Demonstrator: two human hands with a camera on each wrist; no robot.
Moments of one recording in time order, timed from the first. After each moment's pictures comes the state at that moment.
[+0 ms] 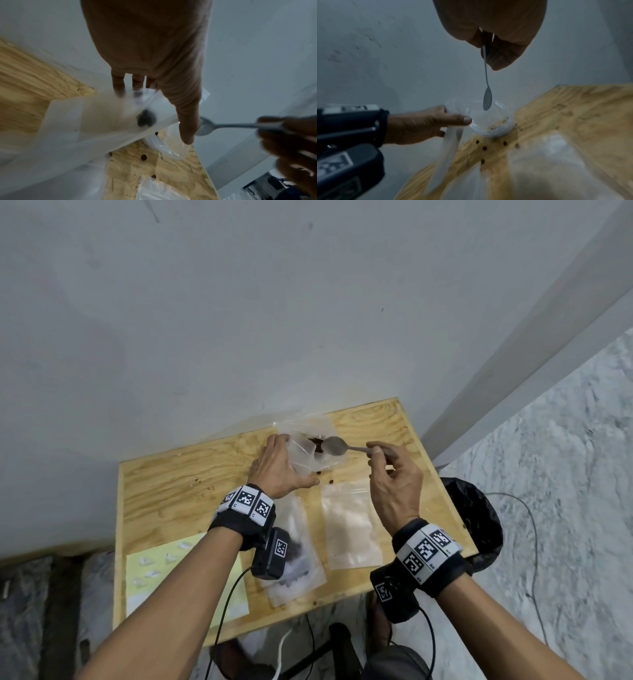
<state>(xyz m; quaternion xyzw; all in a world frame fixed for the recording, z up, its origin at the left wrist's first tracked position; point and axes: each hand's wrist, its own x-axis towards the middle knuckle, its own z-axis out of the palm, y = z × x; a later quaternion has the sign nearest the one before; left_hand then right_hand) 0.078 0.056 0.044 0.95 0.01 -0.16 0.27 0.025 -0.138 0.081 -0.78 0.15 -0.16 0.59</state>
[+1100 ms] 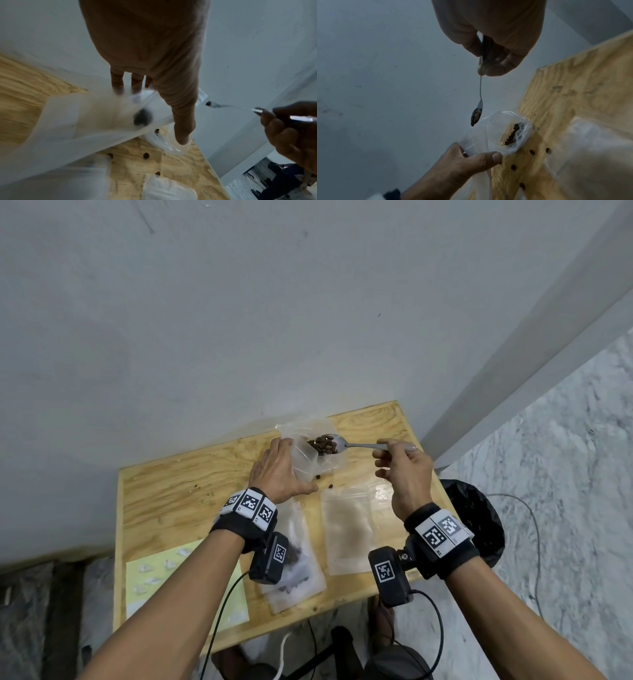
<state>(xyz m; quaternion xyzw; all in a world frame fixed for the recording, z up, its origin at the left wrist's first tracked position) 0.083 0.051 0.045 0.97 -0.02 -0.16 0.20 0.052 -0.161 0.093 -0.62 0.29 -0.04 0.73</state>
